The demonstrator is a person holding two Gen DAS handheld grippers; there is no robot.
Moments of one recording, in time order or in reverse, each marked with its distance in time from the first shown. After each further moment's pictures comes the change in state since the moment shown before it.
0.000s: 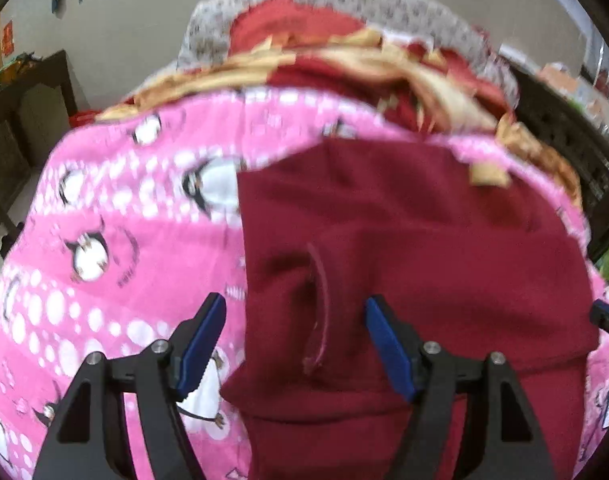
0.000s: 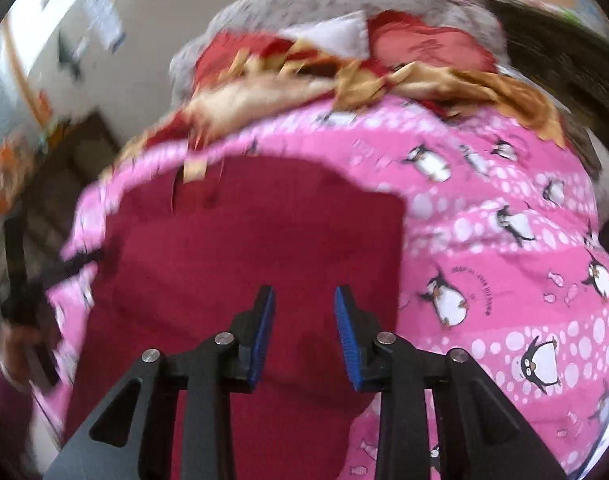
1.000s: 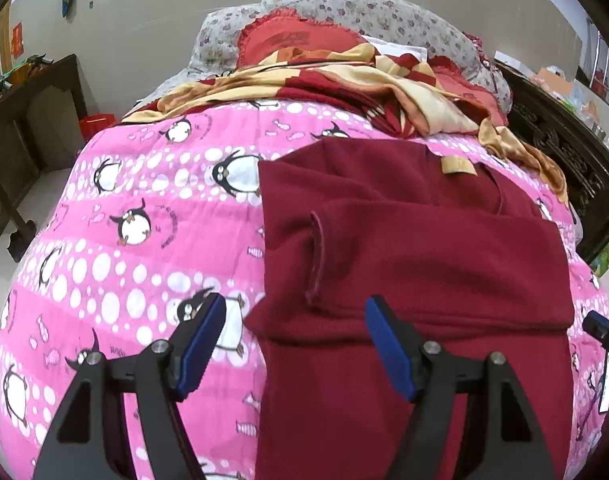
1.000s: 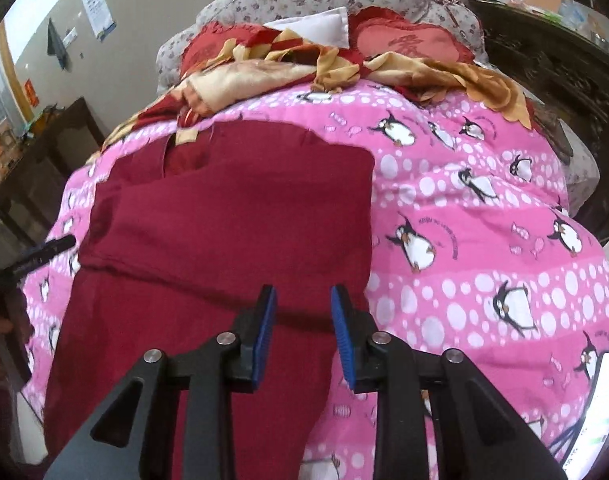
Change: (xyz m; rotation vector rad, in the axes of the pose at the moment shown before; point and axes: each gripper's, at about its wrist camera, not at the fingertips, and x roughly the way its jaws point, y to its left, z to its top) left arm -0.067 0.002 -0.030 -0.007 -0.050 0.004; right arm -0.041 0.001 -0.040 0.027 -0.017 -0.027
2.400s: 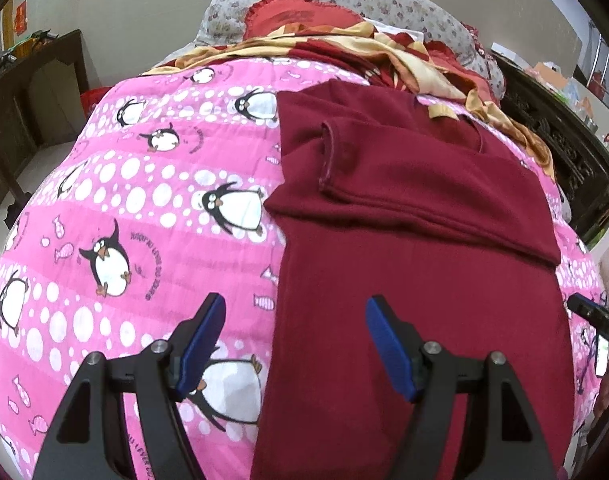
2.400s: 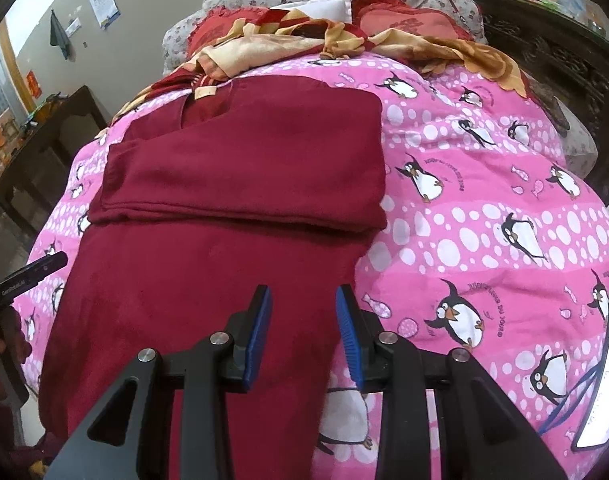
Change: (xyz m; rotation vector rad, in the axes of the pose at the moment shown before) left arm -0.032 0.018 -0.074 -0.025 0.066 -0.031; right arm -0.010 0.006 -0.051 0.046 0.042 0.031
